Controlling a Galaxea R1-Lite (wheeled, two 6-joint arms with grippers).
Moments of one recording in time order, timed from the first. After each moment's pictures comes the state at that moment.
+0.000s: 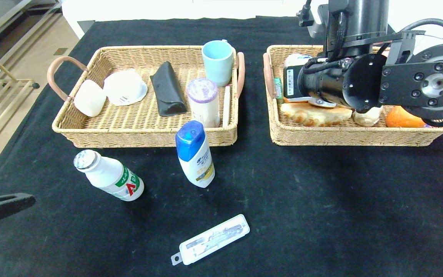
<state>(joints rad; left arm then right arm) -0.44 0.70 -0.62 0.00 -0.35 0.34 0.64 1.95 -1.87 0.10 -0.57 0.04</state>
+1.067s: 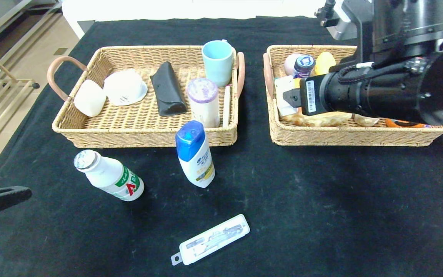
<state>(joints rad) -0.43 0.71 -0.63 0.00 -0.32 0.33 0.72 1.73 -1.64 0.19 -0.53 0.04</state>
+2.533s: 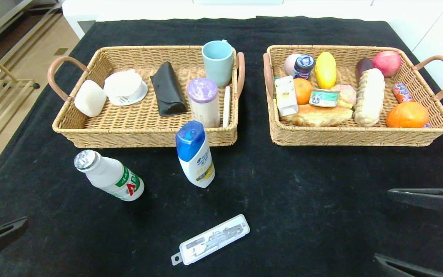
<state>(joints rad) -0.39 0.78 -0.92 0.36 0.03 0.27 0.53 1.03 -0.61 -0.12 0.32 -0.26</state>
